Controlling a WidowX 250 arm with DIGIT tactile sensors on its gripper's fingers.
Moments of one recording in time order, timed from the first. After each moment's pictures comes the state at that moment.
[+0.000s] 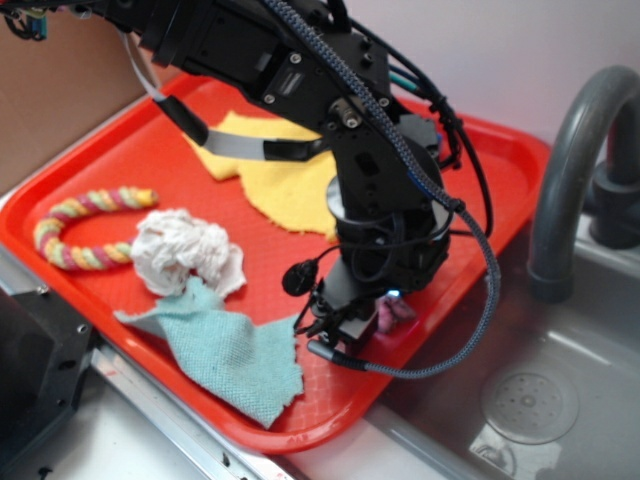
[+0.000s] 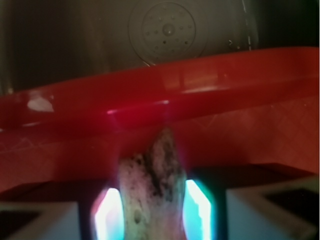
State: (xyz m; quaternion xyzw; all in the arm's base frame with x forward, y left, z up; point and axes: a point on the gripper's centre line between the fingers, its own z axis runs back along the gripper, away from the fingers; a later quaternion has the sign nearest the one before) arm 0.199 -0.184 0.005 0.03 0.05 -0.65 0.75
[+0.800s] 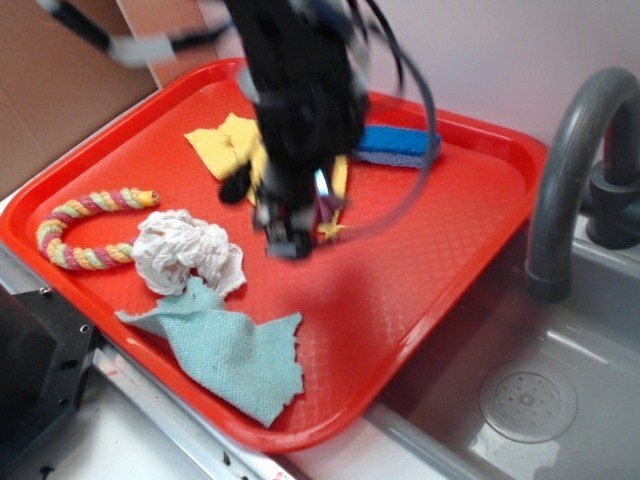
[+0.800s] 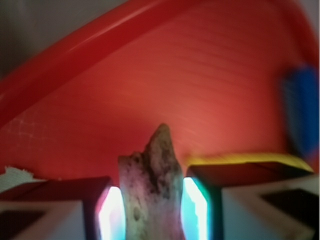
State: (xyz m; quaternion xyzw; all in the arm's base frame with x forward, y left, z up) arm 0.227 -0.116 0.101 0.06 -0.02 -0.41 0.91
